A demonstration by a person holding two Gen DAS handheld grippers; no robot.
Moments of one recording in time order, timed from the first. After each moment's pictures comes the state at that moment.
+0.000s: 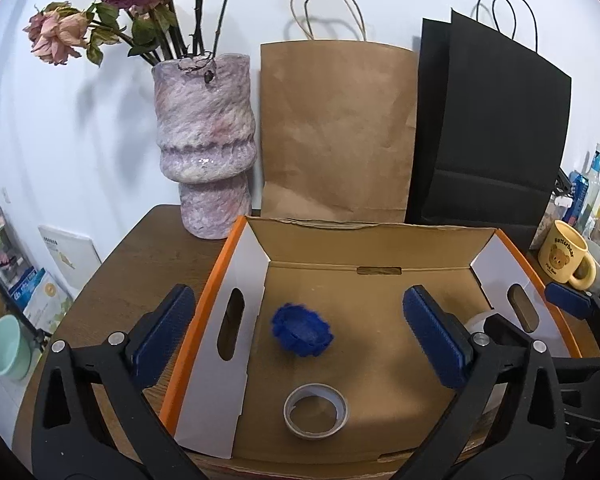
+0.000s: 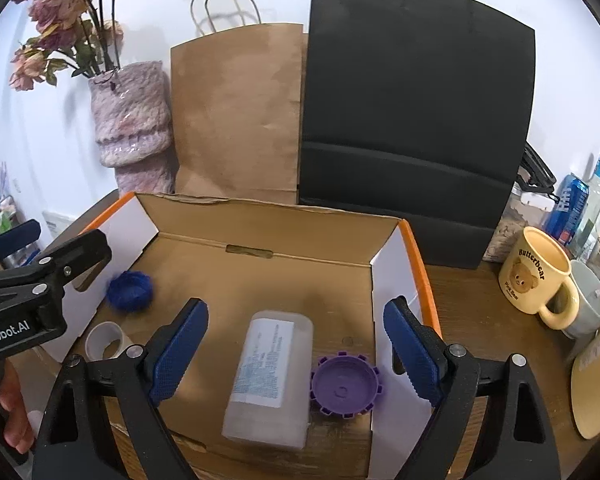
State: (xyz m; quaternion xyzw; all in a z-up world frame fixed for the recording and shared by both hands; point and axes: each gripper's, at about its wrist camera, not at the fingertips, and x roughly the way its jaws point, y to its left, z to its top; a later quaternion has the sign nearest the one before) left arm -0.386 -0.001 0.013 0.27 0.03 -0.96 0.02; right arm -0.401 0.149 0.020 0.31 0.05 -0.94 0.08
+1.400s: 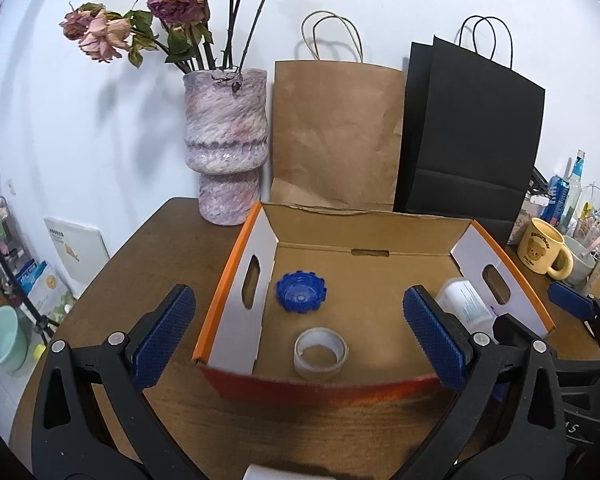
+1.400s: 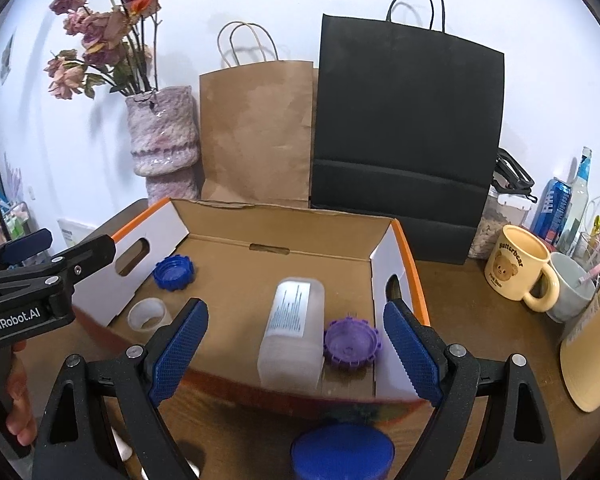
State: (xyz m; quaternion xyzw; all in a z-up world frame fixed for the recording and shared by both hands) left arm -0.316 -0.011 0.019 0.26 0.04 -0.97 0.01; right arm -0.326 0.150 0.033 0.27 0.05 -0.96 0.10
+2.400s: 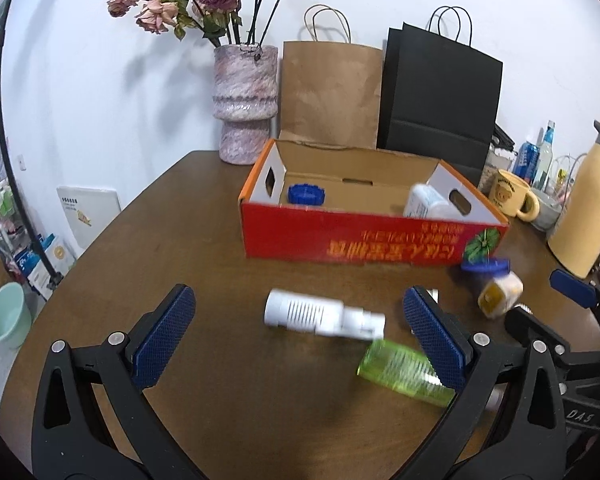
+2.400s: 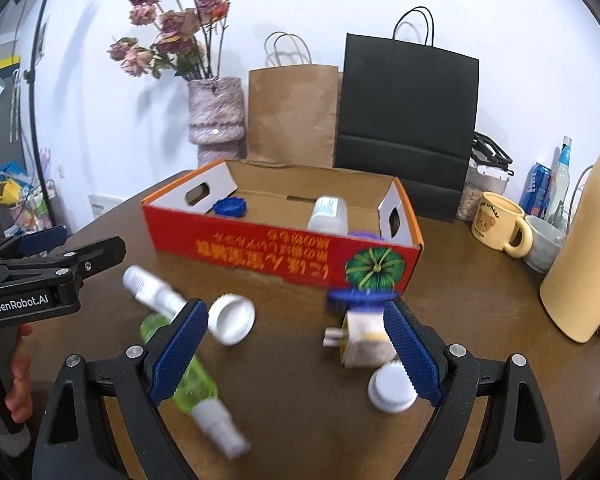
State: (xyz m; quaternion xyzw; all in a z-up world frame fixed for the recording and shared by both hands) left arm -0.184 -0.019 -0.012 0.28 0.04 -0.96 0.00; right arm -0.184 0.154 0.010 0.27 0.06 -0.95 0.13
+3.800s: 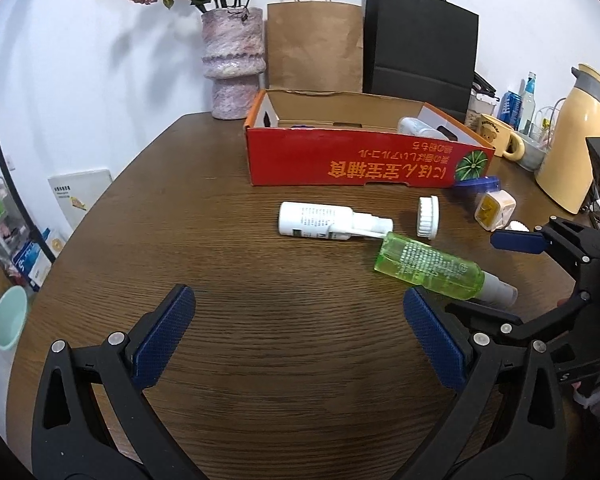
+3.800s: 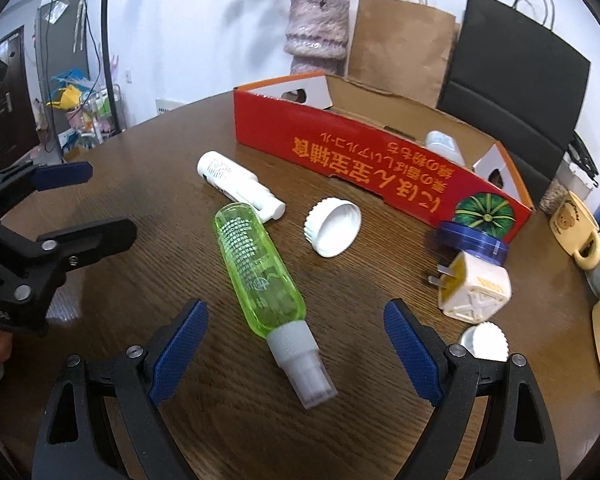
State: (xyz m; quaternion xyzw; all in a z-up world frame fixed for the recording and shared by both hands) left arm -0.146 -0.033 -0.042 0.34 0.01 -0.94 -0.03; right arm -0.189 0.107 -0.037 0.37 0.16 -0.88 0.25
